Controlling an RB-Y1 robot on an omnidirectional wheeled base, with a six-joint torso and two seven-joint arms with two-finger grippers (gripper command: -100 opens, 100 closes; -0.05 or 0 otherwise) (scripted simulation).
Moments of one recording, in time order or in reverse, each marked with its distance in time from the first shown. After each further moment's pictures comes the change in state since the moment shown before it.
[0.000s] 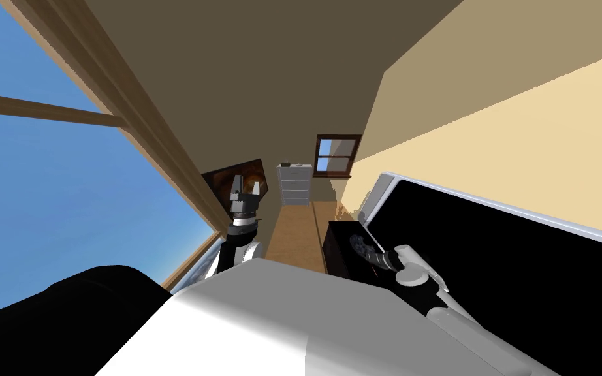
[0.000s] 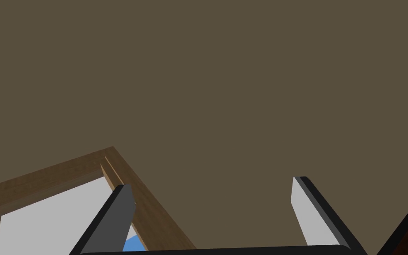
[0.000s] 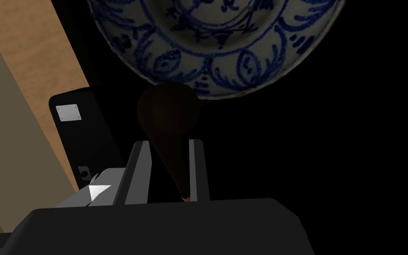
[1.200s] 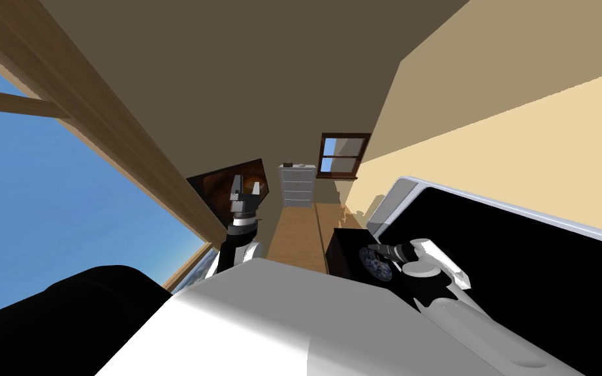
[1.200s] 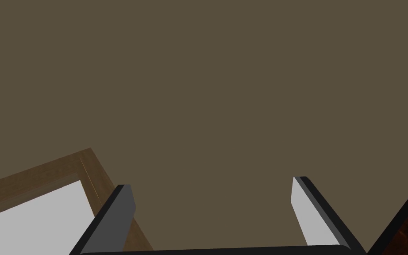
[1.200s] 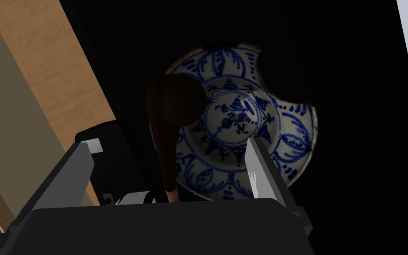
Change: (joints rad) left arm 0.000 0.000 0.000 0.000 0.000 0.000 0.000; right arm -0.074 -0.073 -0.092 -0.087 0.016 0.116 -0.079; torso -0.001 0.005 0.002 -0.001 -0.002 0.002
